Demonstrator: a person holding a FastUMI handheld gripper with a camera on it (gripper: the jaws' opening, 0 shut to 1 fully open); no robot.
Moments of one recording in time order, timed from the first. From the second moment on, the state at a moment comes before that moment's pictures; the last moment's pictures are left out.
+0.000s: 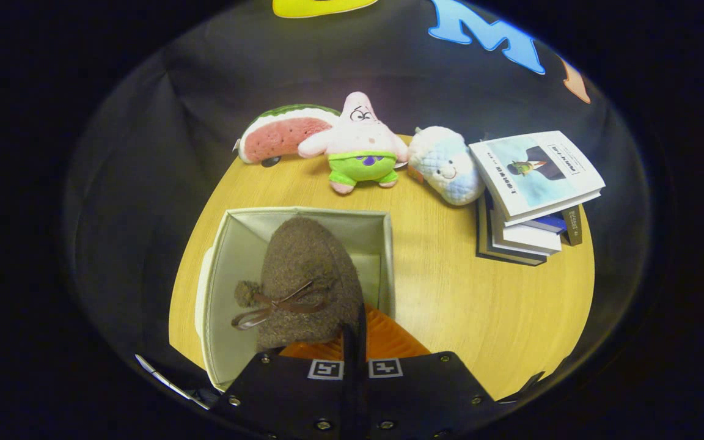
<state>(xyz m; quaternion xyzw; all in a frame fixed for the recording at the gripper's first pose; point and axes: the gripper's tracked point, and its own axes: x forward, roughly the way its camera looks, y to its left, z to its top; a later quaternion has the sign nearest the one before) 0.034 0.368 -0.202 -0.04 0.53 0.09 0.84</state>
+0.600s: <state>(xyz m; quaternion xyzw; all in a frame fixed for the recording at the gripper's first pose) 0.039 0.358 -0.257 -0.19 0.52 0.02 0.83</state>
